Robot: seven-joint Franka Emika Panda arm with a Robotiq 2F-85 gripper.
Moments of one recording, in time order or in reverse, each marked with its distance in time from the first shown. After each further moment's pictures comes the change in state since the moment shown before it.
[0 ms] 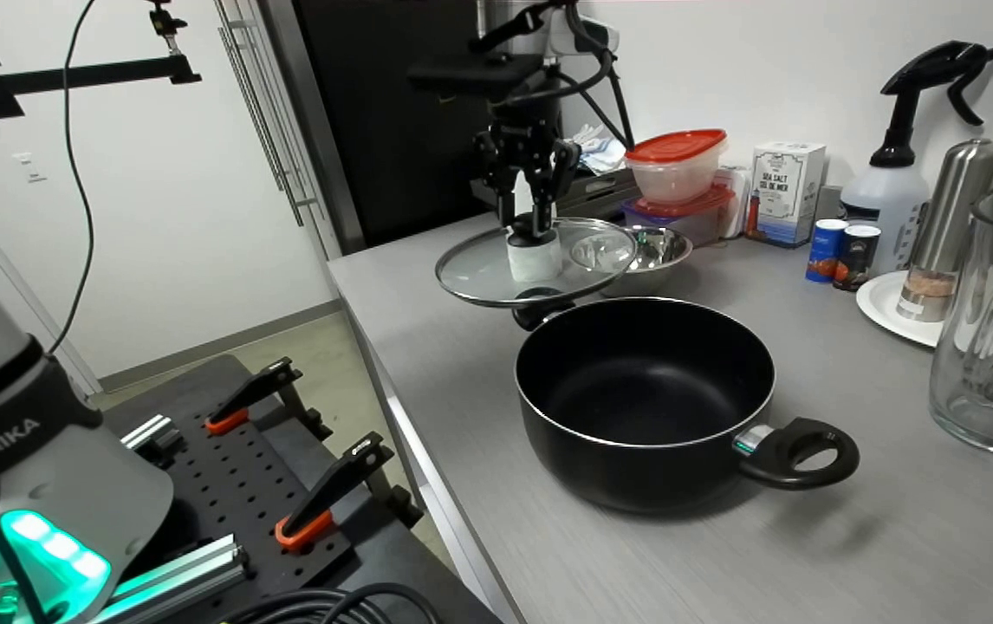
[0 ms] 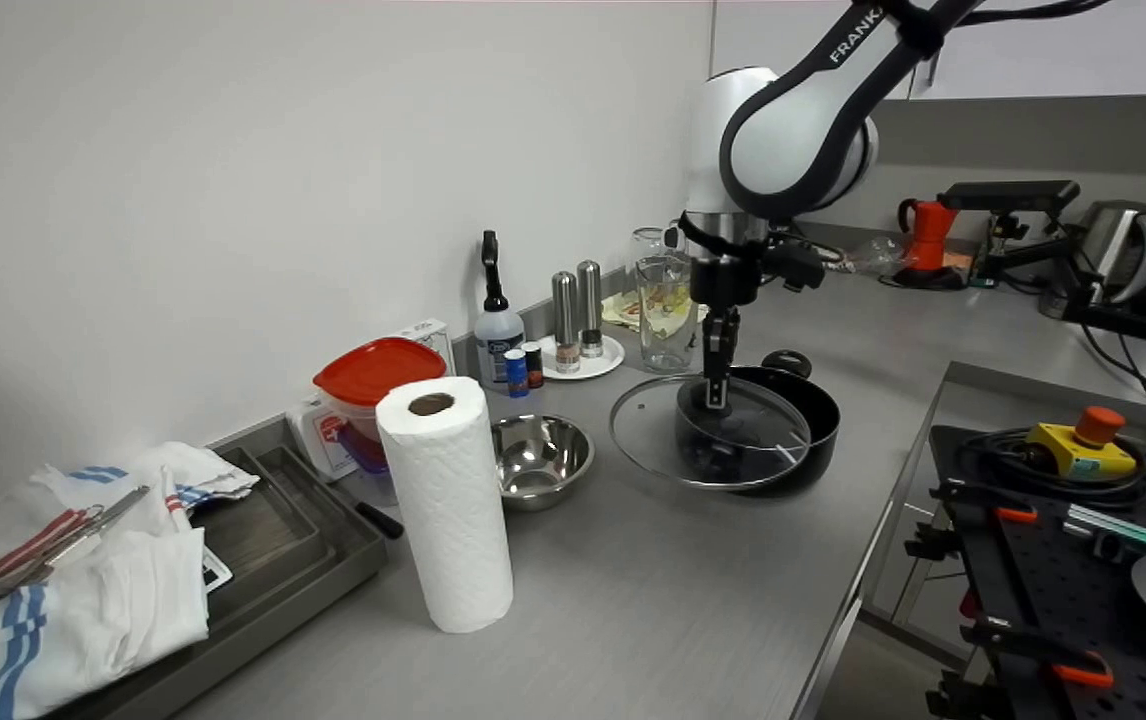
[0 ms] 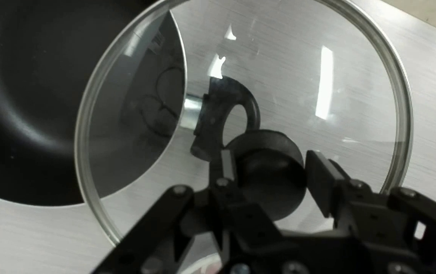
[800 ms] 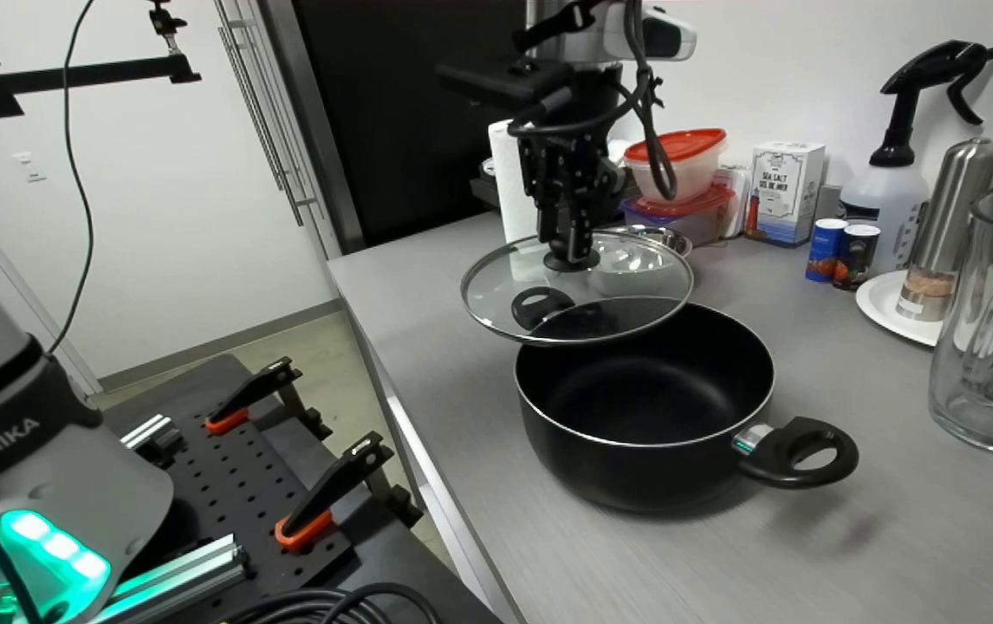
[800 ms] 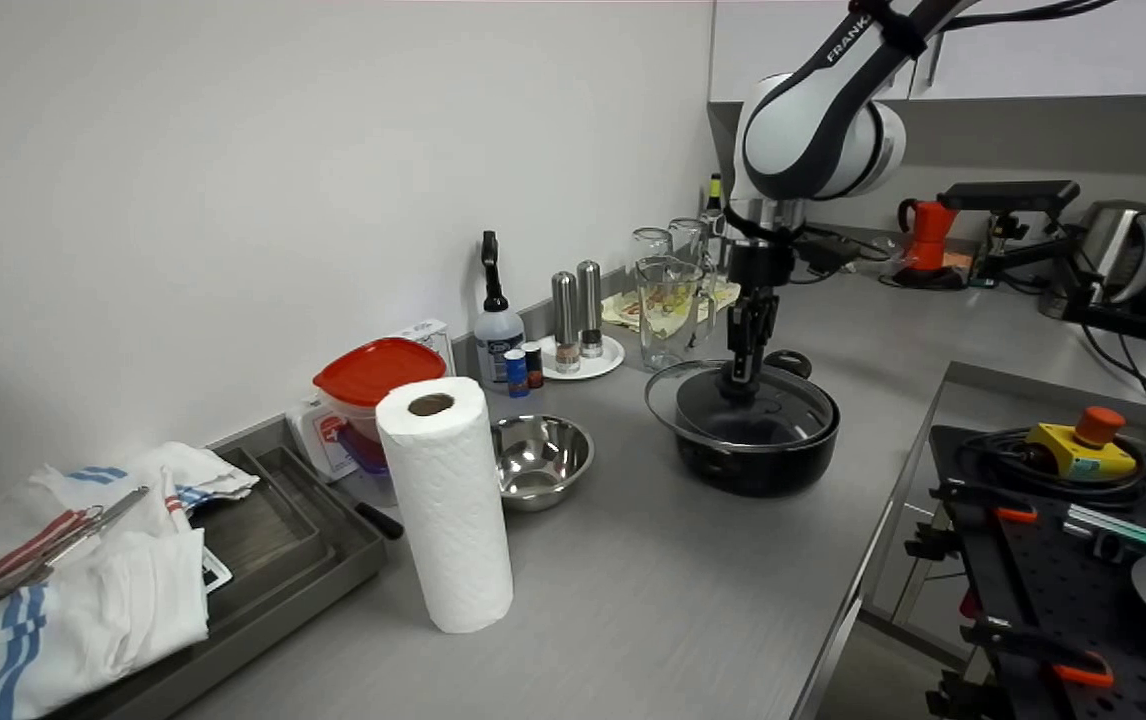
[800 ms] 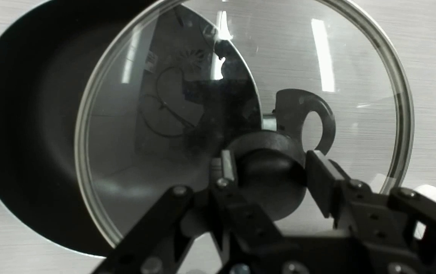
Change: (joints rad) arm -0.096 -0.011 -0.093 -0.026 0.111 0.000 -0.005
